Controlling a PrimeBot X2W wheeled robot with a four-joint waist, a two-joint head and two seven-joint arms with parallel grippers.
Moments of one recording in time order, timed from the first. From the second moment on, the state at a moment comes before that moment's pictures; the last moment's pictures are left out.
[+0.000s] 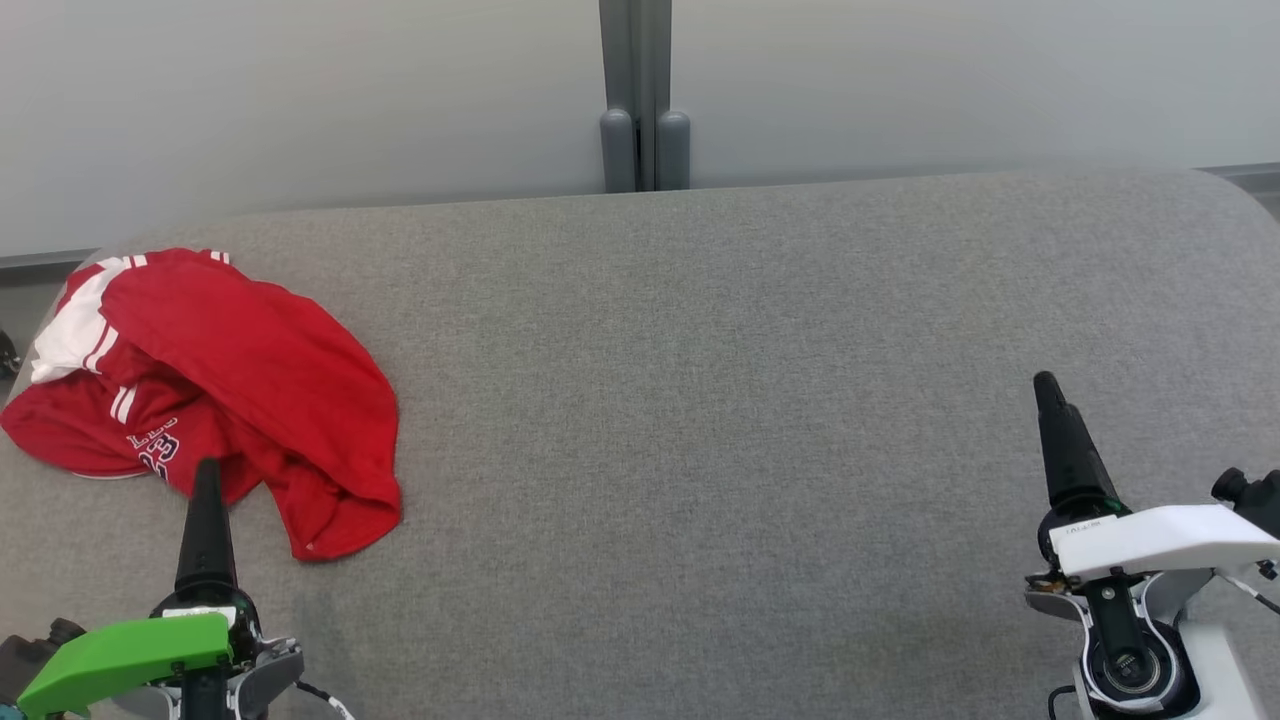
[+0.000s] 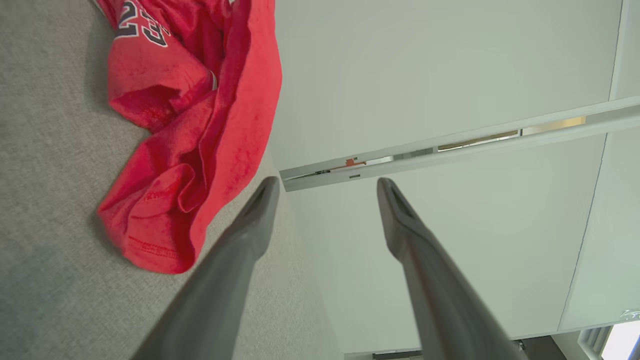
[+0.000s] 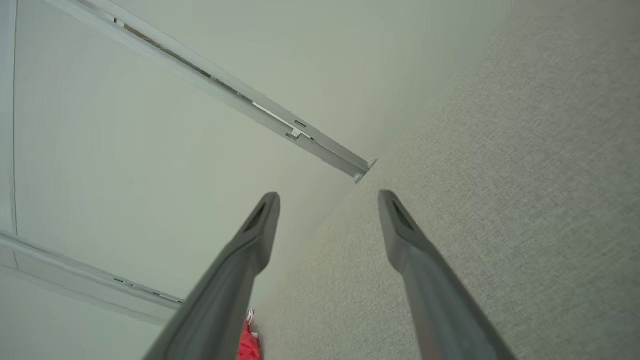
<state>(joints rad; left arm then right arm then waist) -0.06 0.04 0.14 0.19 -1.43 -0.13 -0.02 -0.09 -0.04 -0.09 0.14 1.03 0.13 -0.02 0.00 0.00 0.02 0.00</state>
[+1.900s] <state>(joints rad) -0.04 0.08 -0.25 0.04 -0.33 0.14 -0.18 -0.09 -0.05 -0.02 -0.02 0.05 0.13 -0.18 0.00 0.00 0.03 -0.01</state>
